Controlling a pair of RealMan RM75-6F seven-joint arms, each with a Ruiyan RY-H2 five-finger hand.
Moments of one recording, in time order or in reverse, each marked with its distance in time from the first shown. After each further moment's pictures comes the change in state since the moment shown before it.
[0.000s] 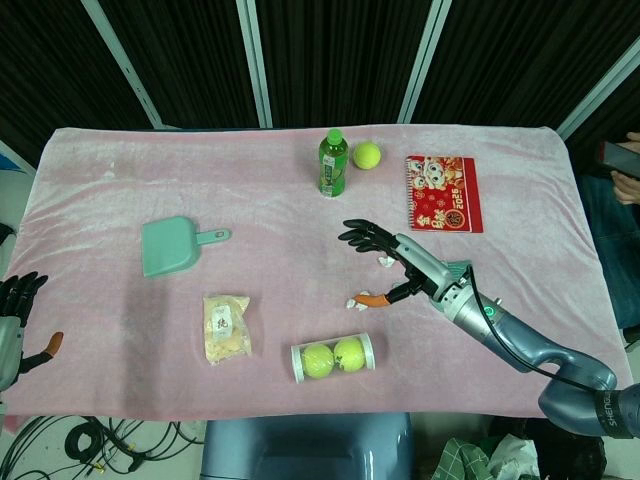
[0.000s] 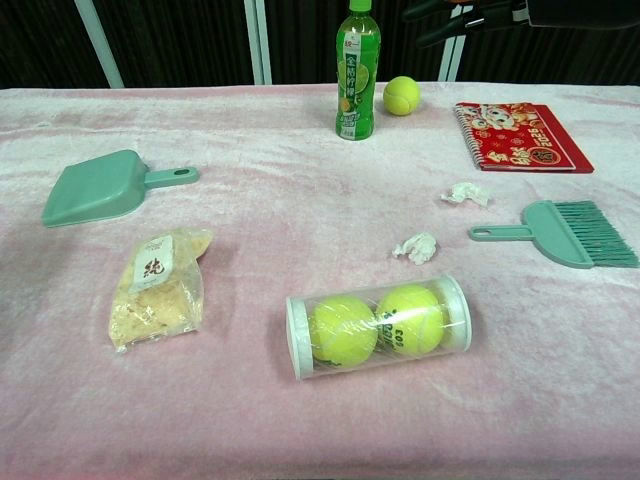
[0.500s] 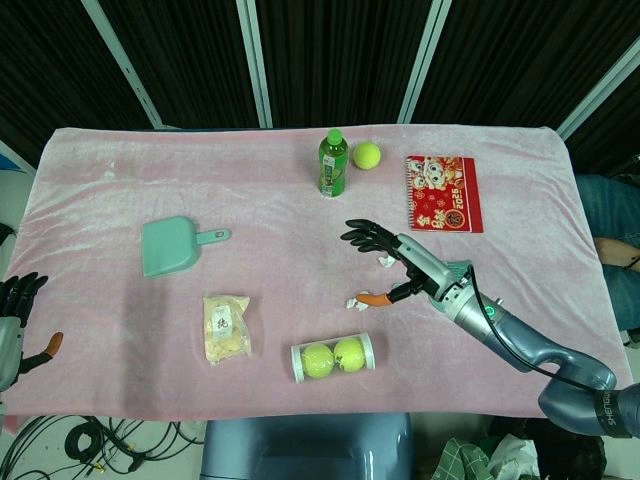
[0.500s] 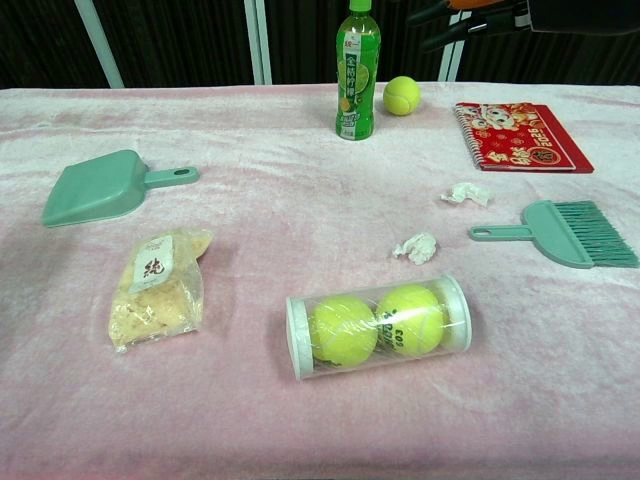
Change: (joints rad) left arm -0.001 0.001 0.000 0.000 -0.001 -0.003 0.001; right arm -0.013 -0.010 0.009 0.015 -0.004 -0.008 0.003
